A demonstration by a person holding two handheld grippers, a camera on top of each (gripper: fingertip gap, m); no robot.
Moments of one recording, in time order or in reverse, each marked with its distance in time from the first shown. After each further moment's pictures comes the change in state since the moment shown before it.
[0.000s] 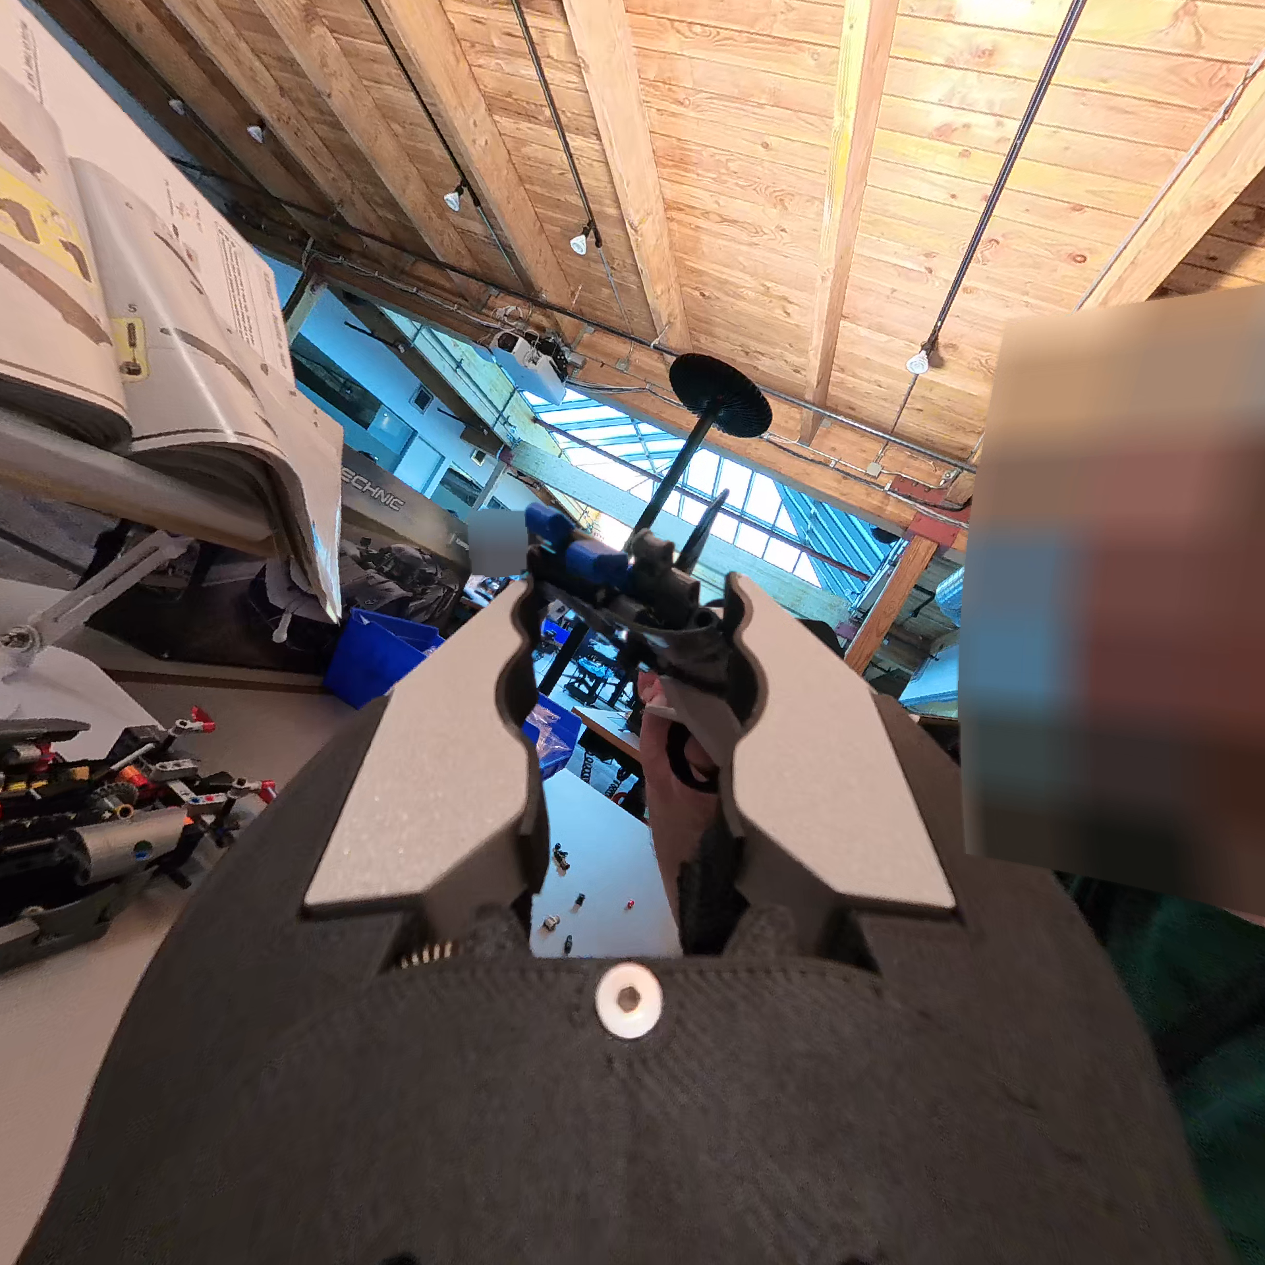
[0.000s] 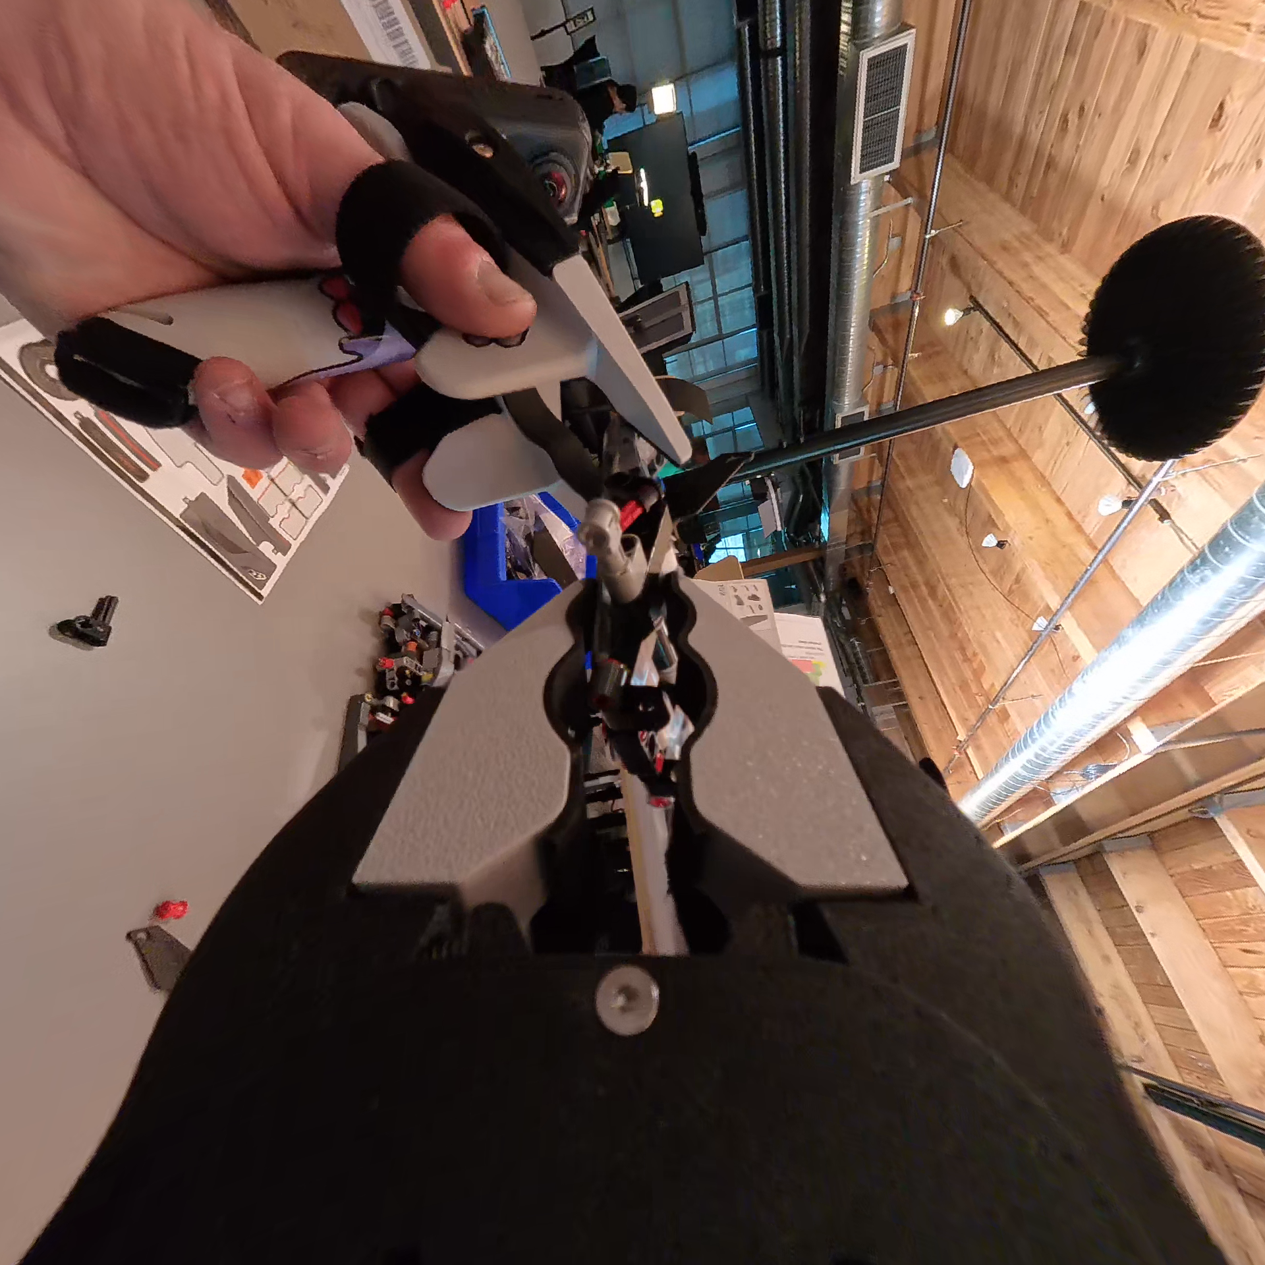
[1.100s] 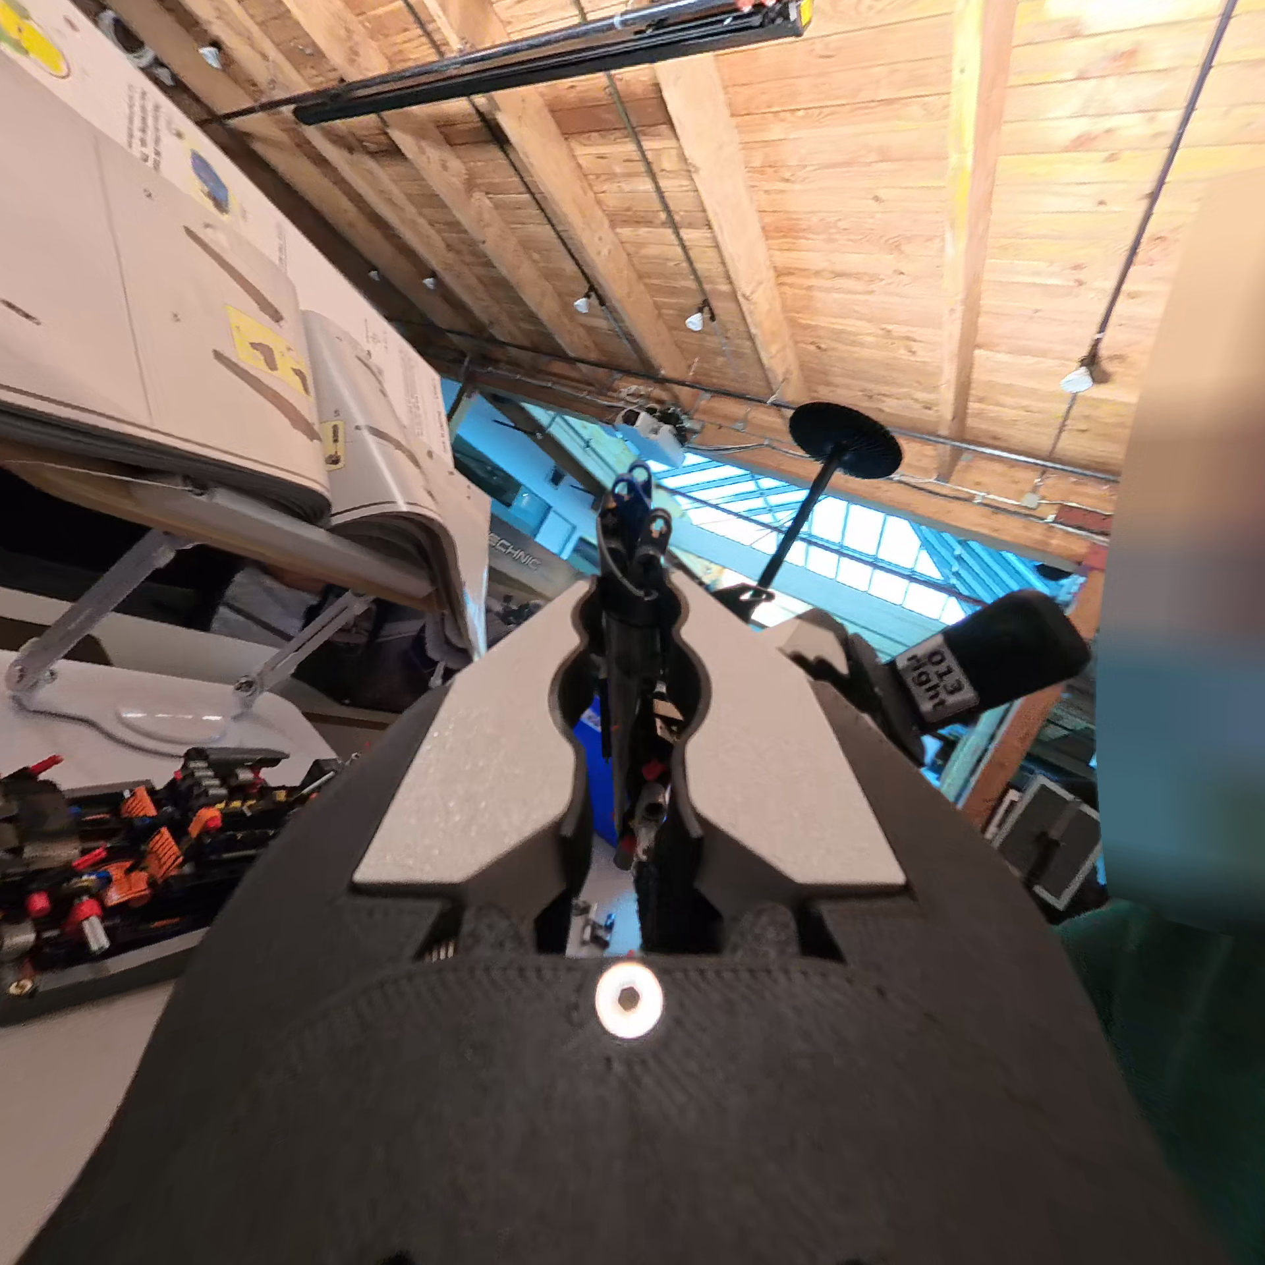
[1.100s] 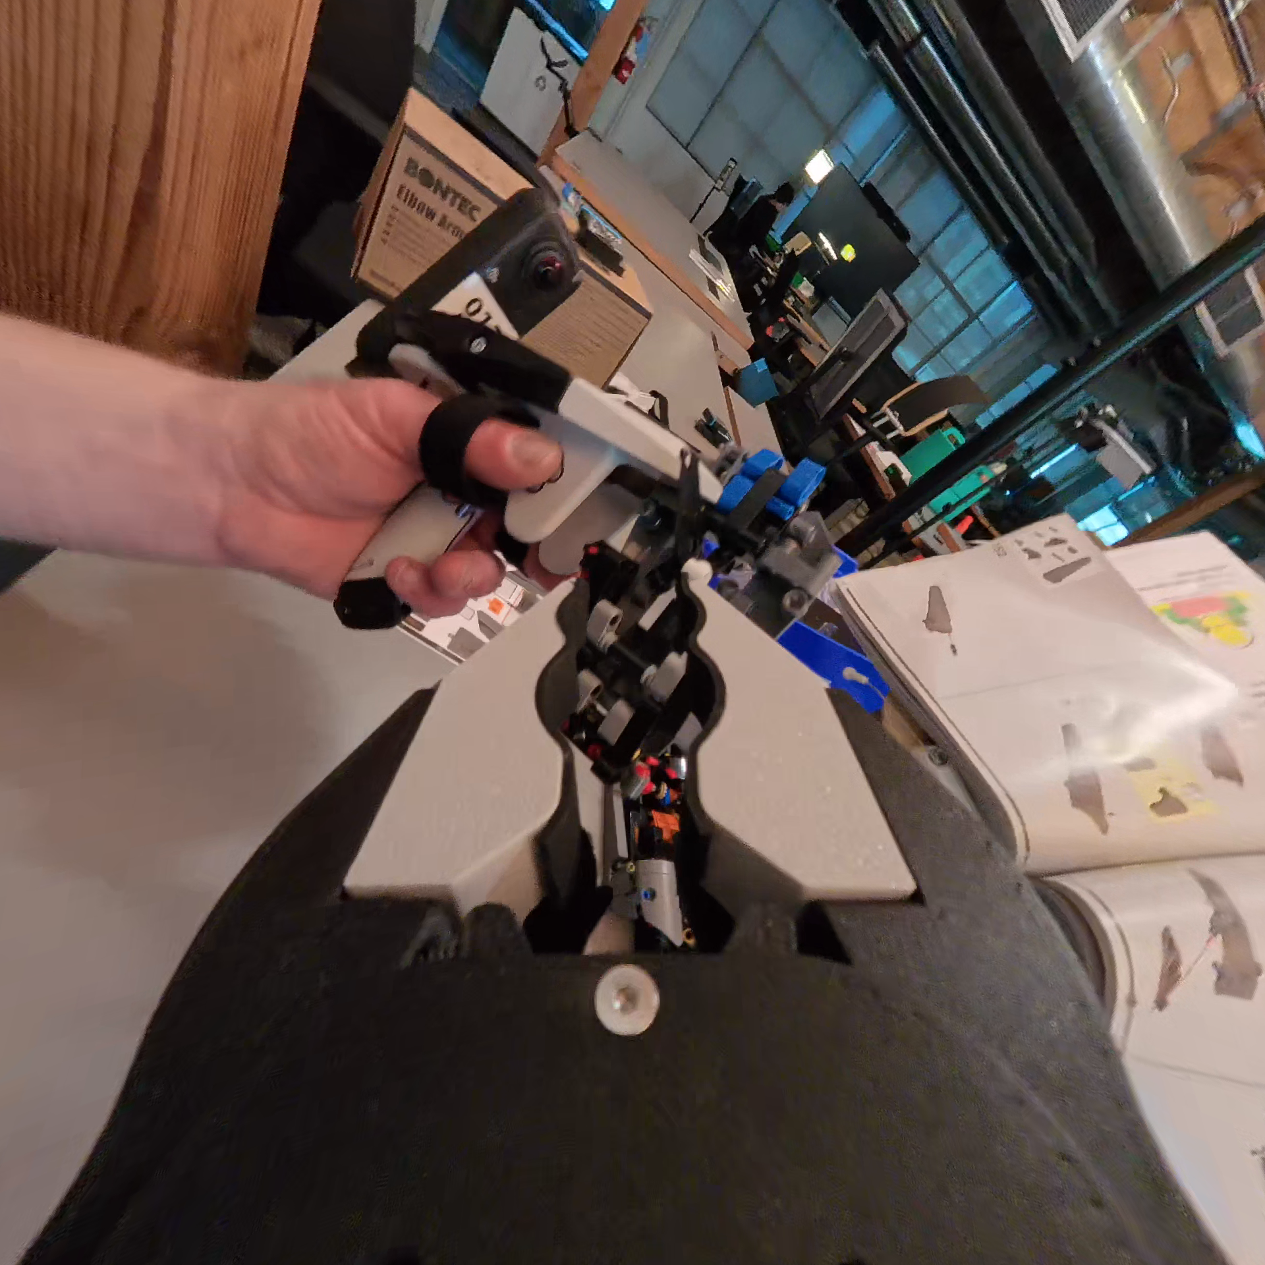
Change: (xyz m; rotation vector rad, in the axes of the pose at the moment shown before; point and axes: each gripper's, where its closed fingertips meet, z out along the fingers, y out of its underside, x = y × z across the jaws) left arm -0.037 -0.005 0.002 0.104 -0.184 0.150; right arm -0.011 0.022 0.007 0.165 -0.319 0.583
